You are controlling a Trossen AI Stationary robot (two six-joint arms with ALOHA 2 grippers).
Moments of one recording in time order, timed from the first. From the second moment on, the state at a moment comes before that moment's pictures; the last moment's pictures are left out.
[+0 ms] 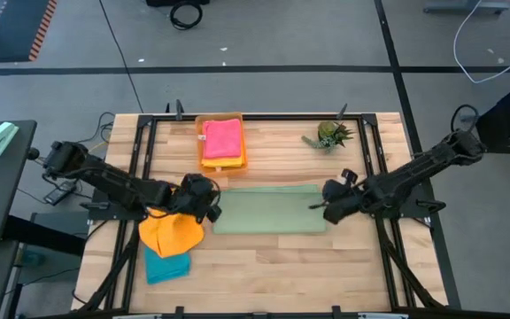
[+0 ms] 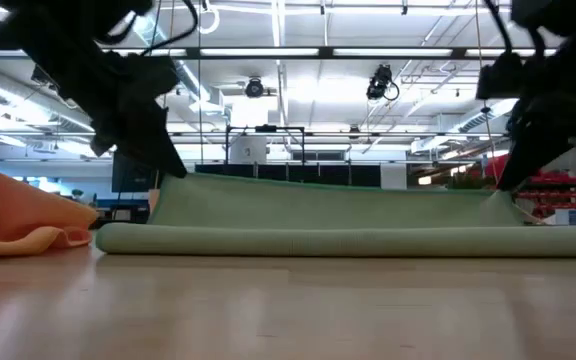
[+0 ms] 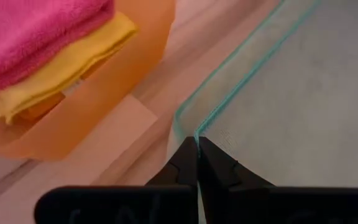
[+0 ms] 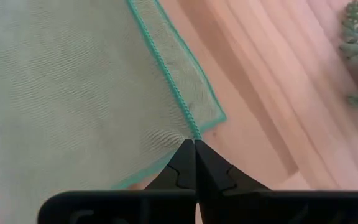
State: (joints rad) left arm -0.27 1.32 0.59 -0.18 -0.61 -0.83; right arm 0.36 1.12 0.57 -0.73 0.52 0.74
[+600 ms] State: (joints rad) left arm -0.23 1.32 0.59 -0.19 -0.52 -0.86; right arm 0.11 1.15 0.55 -0.61 0.36 0.69
